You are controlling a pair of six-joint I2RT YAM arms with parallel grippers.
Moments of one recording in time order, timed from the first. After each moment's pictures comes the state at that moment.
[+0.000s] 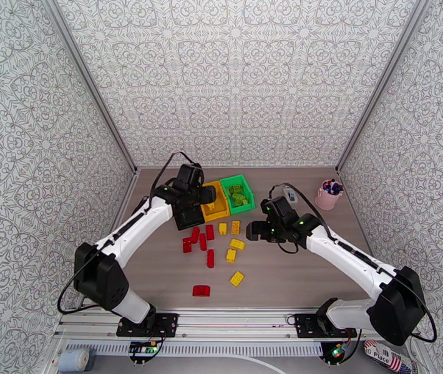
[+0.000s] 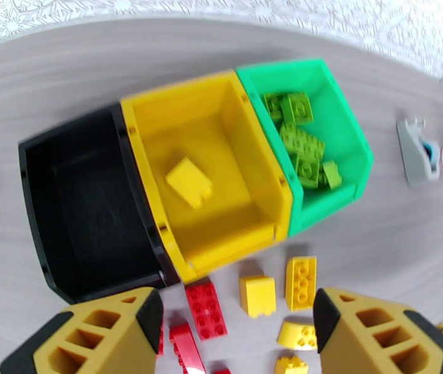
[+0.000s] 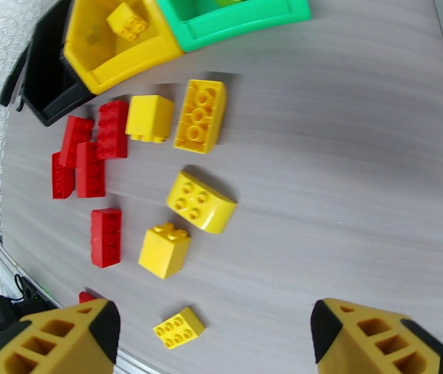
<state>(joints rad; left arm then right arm) -0.50 1.57 1.37 -0.64 -0.09 -0.47 0.60 1.35 1.05 -0.69 -0.13 0.59</state>
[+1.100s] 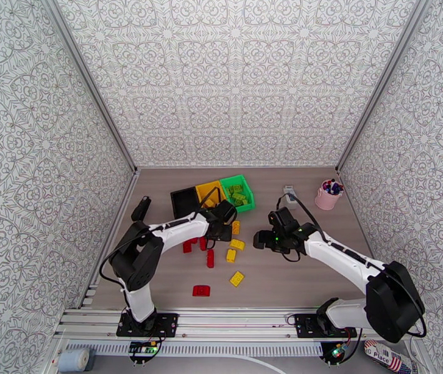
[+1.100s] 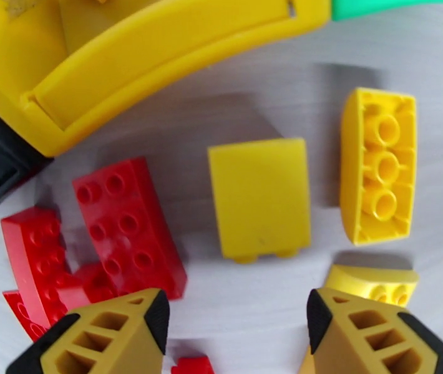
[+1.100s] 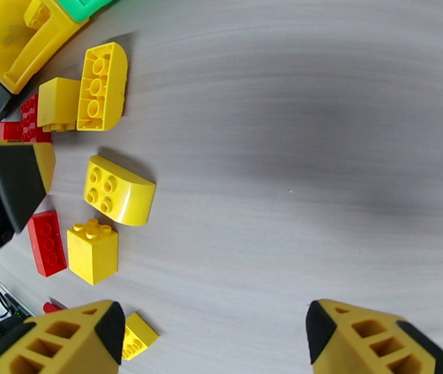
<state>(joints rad) -0.70 1.85 1.26 -0.65 -0.16 -0.58 0.55 1.36 0.86 -0.58 -0.14 0.66</state>
